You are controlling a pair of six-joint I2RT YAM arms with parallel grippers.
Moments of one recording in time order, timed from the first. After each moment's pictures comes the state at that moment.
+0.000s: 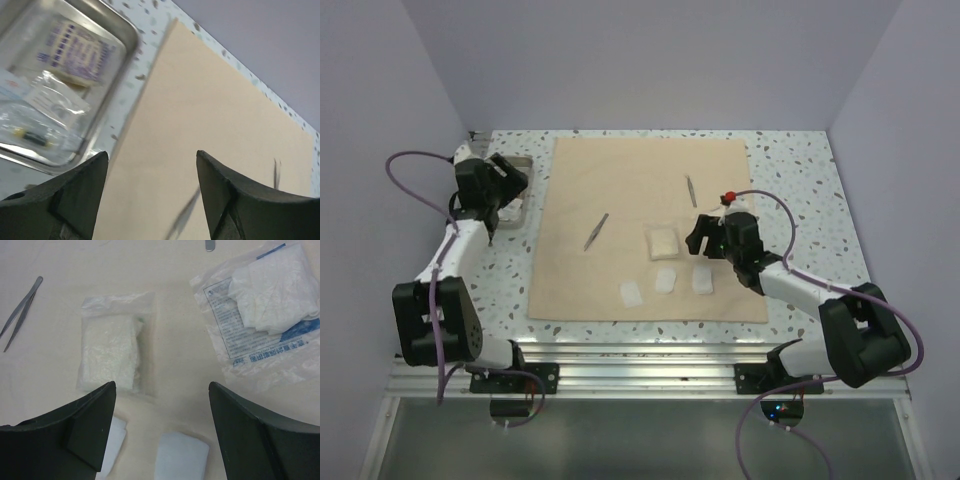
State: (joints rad) left arm 0.19 1.46 0.97 0.01 0.04 -0.63; right arm 0.42 1.35 0.58 0.23 0.03 0.46
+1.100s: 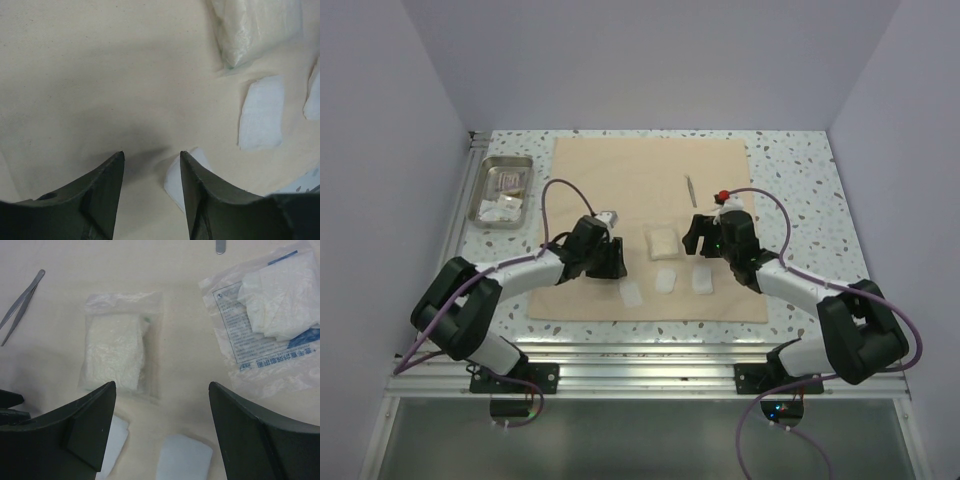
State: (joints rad) left arm -0.60 1.51 0.74 -0.11 0.10 -0.51; right arm 0.45 1.37 0.61 0.21 0.04 0.42
